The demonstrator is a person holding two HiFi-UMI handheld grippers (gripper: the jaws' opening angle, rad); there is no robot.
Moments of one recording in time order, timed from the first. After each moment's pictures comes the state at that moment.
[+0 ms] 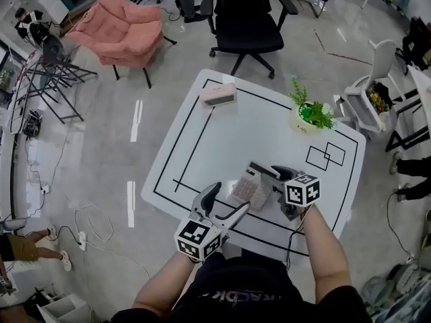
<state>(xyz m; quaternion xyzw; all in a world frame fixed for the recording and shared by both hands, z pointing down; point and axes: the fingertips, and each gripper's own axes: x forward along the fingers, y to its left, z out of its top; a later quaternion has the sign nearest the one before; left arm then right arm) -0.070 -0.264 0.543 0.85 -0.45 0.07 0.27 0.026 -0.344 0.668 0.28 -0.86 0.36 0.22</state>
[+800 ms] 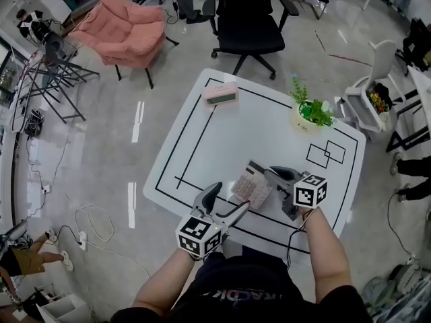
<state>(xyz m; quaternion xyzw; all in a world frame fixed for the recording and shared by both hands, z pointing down) -0.070 -0.252 0.551 0.85 -0.44 0.08 0.28 0.018 -0.331 0.626 0.22 -0.90 0.37 0.12</state>
